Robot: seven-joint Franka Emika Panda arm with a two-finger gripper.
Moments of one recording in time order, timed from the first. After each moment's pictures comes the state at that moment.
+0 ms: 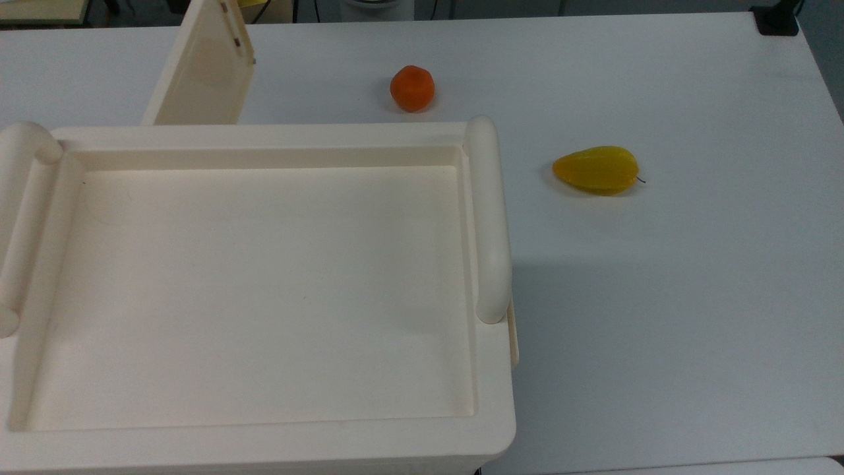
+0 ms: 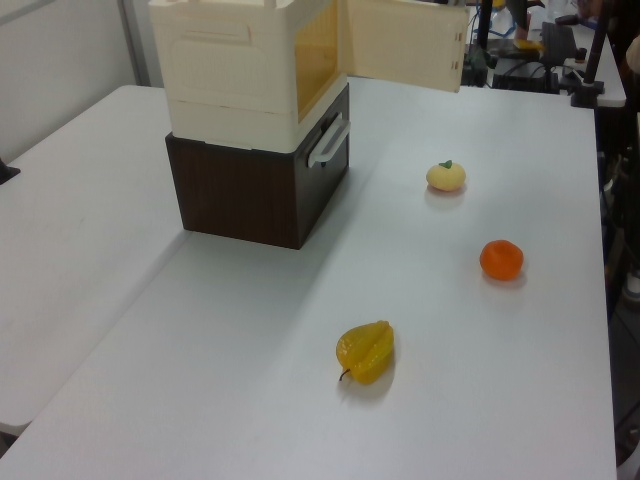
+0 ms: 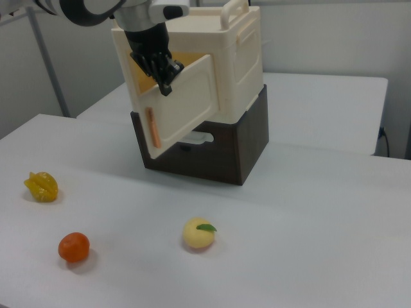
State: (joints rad) arm 0.00 0.09 -0.24 -1.38 0.20 1.74 -0.07
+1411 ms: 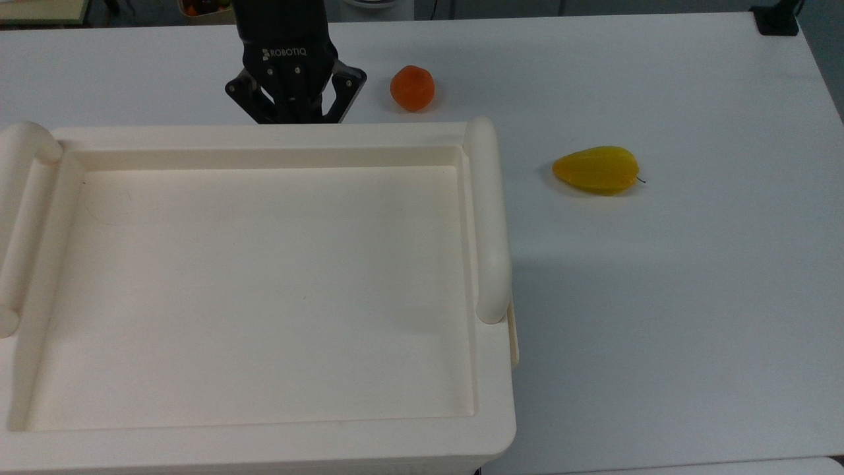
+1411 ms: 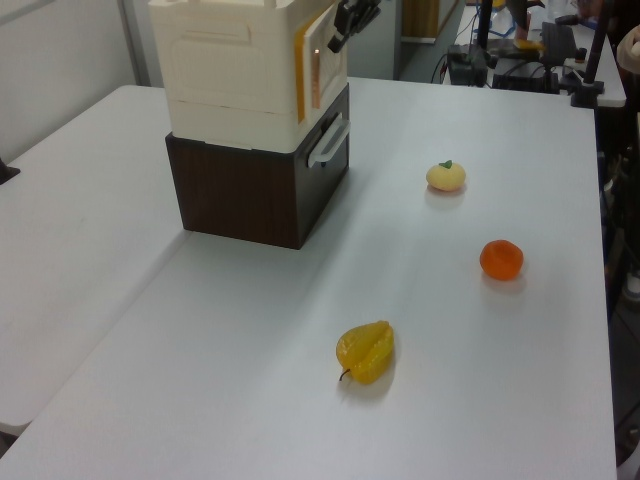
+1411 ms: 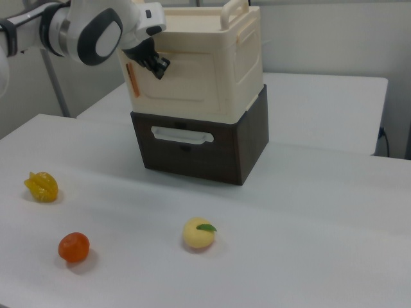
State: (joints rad) arm 0.08 0.28 -0.07 -1.40 0.21 2.30 0.07
